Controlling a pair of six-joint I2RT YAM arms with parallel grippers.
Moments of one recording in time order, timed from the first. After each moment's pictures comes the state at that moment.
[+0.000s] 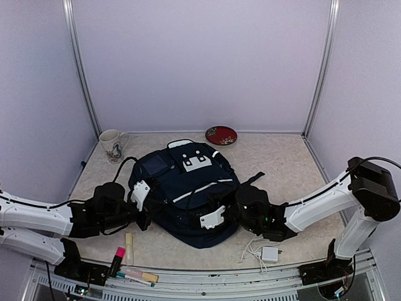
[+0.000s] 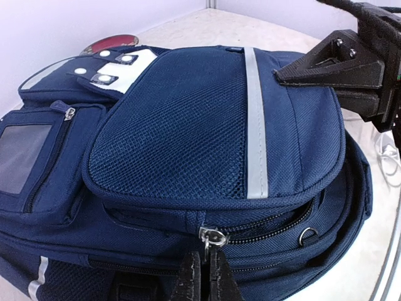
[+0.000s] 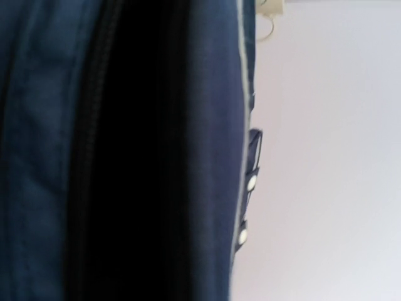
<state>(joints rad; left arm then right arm) -0.96 1.10 0.36 0.31 -0.15 -0.02 1.17 1.68 0.68 0.73 0.44 -1.36</state>
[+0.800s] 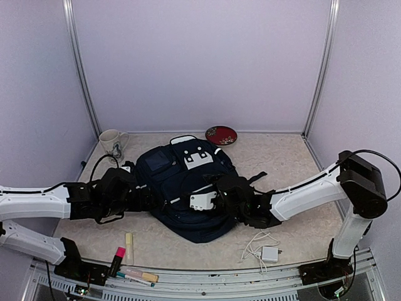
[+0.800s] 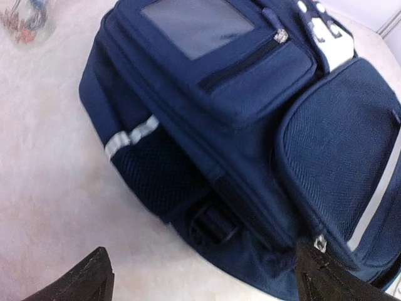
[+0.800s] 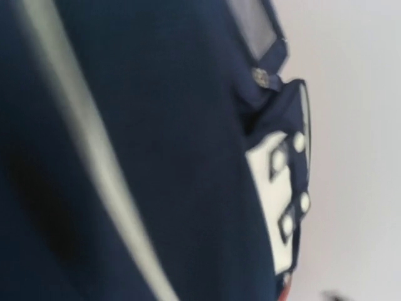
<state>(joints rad) -0.90 1.14 0.61 -0.25 -0.44 -0.67 1.13 1.78 0.88 0.49 0.49 -1.04</state>
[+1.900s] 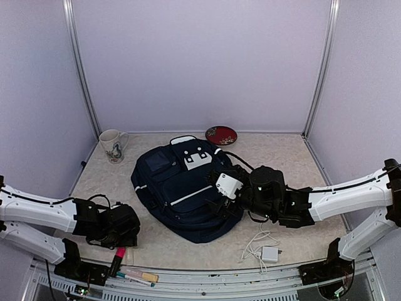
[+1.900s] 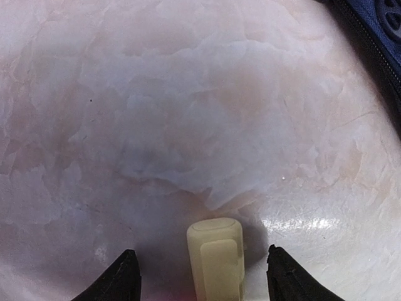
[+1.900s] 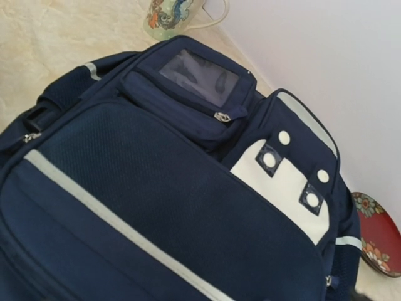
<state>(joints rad) -1.08 1.17 0.47 -0.65 -0.34 -1.17 1.15 1.41 0.73 0.38 0.32 -0.43</state>
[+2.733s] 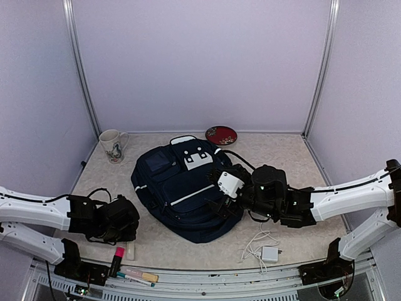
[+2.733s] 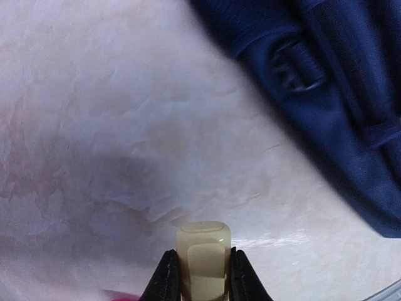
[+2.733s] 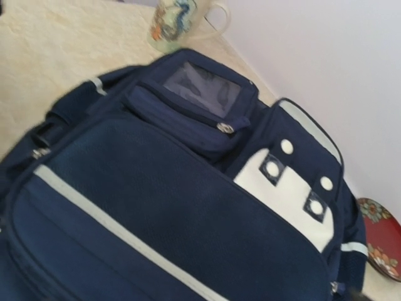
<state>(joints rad) -1.09 1.11 0.53 -0.64 -0.37 -1.15 1.15 1.39 0.72 0.39 0.30 -0.40</state>
